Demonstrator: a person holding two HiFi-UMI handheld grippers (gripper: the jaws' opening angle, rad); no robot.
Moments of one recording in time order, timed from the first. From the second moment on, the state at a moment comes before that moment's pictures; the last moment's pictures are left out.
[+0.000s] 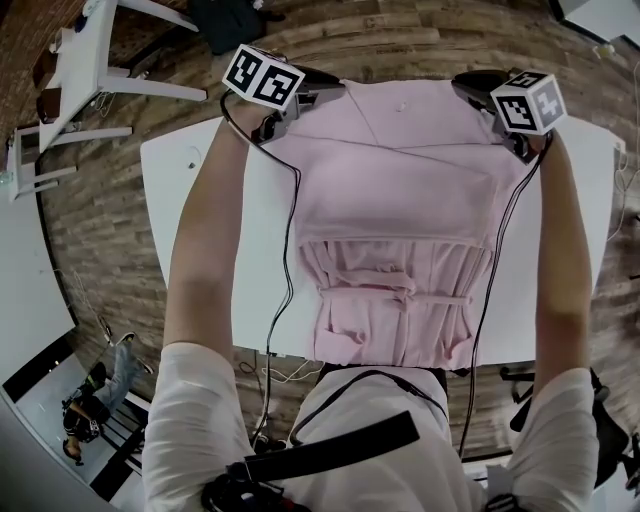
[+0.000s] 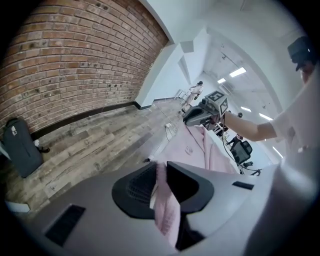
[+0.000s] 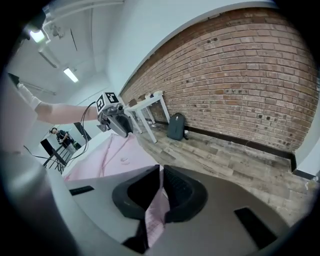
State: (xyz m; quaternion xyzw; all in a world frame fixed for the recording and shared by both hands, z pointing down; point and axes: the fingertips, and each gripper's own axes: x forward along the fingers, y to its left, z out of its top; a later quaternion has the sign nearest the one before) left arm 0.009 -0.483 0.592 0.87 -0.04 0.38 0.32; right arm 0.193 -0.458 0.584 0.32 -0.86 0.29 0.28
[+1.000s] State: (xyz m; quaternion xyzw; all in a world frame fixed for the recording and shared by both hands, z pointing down) left arm -0.001 -0.414 0.507 0.94 -0.13 0.29 0.11; right arm 0.183 -0.387 0.506 0.36 -0.89 0.17 0.23
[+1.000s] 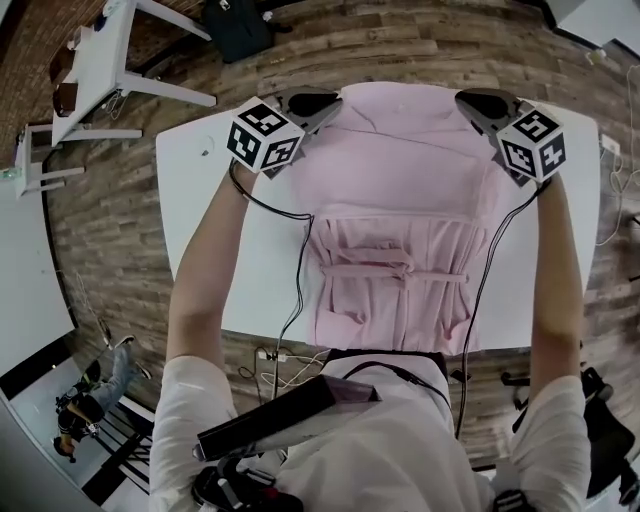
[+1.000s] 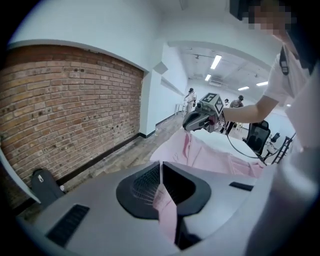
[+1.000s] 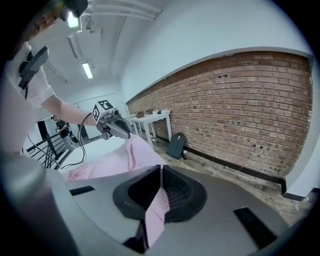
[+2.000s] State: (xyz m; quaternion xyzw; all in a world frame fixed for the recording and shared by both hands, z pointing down) left arm -0.047 -0.284 0.540 0.93 -0.26 0.25 0.10; right arm 0.169 -0.250 0.546 0.33 -0.89 0.06 0.32
